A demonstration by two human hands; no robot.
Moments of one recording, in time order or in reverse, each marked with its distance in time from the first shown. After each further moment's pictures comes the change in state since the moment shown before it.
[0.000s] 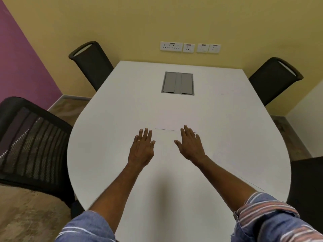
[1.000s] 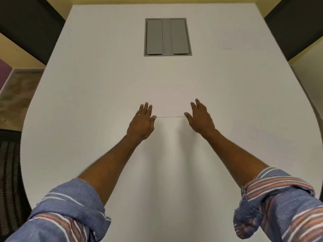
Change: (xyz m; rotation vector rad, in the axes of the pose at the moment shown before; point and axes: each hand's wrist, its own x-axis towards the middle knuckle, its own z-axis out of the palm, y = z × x) left_hand 0.229 -0.035 0.139 -0.121 -0.322 0.107; right_hand 0.199 0.108 0.111 0.178 -0.074 0.248
